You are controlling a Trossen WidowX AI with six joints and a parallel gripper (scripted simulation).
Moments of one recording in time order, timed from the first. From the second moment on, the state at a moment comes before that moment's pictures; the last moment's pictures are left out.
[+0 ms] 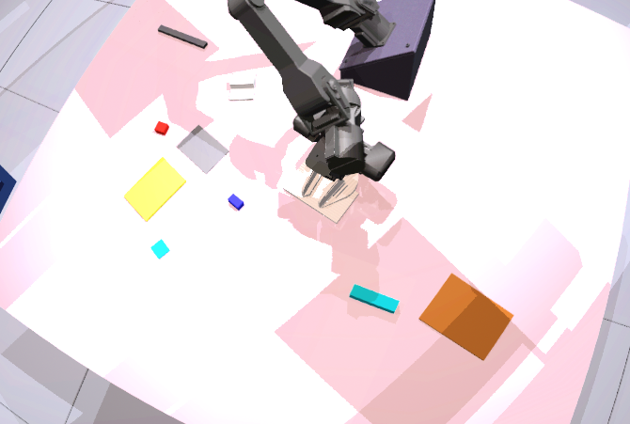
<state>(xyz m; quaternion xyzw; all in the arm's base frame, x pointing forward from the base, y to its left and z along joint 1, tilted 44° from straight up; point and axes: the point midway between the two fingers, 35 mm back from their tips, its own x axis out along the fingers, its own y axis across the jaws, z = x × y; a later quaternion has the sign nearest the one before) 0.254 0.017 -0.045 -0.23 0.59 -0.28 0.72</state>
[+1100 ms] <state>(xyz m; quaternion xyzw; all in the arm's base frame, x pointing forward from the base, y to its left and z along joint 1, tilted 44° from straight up) 0.254 0.017 -0.045 -0.23 0.59 -0.28 0.72</state>
